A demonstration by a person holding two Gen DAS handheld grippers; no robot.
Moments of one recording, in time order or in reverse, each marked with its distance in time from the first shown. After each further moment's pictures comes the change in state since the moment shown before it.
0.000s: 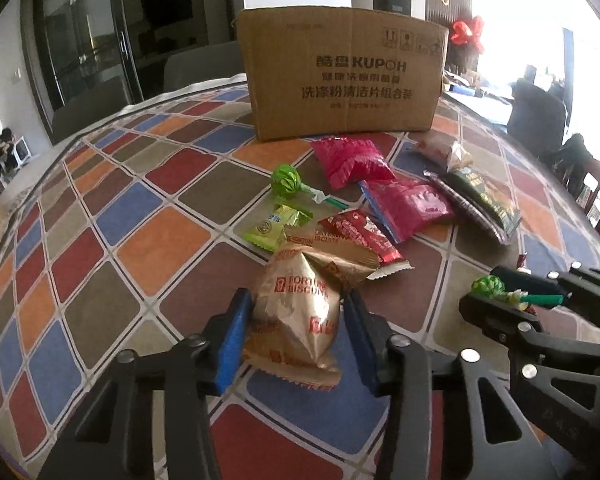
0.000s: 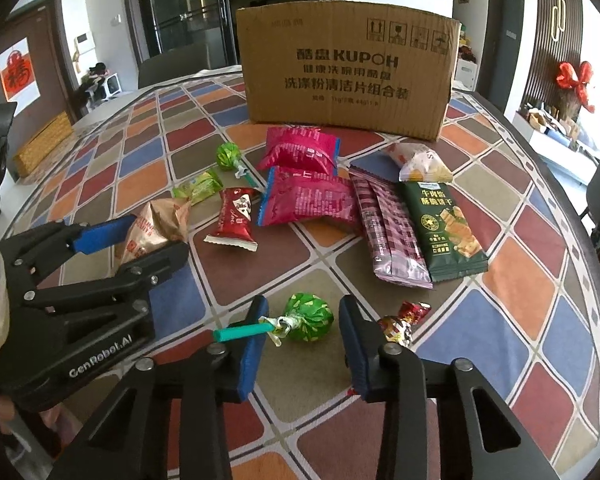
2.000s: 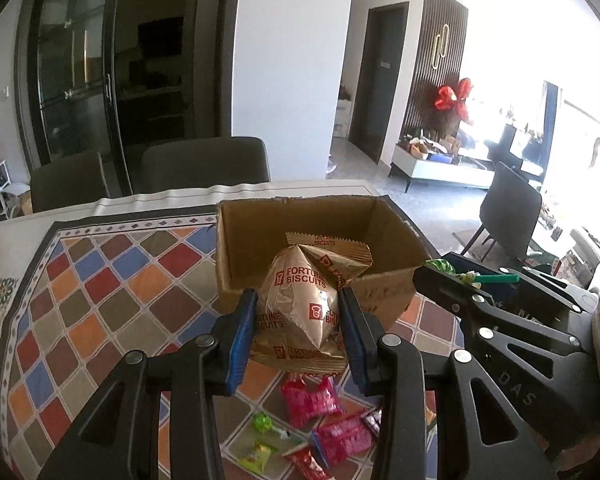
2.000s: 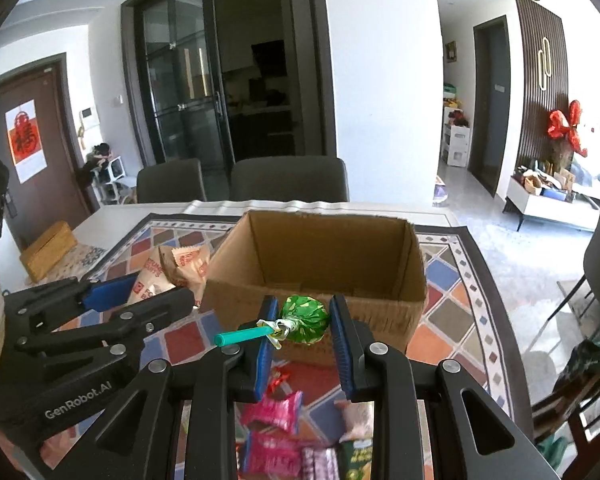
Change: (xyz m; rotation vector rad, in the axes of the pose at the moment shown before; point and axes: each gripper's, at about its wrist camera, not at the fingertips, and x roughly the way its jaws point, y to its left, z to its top) left arm -0.049 0.008 0.231 -0.056 -0.145 -0.118; right arm -0.072 -0.045 0.210 0.025 -0.288 0.014
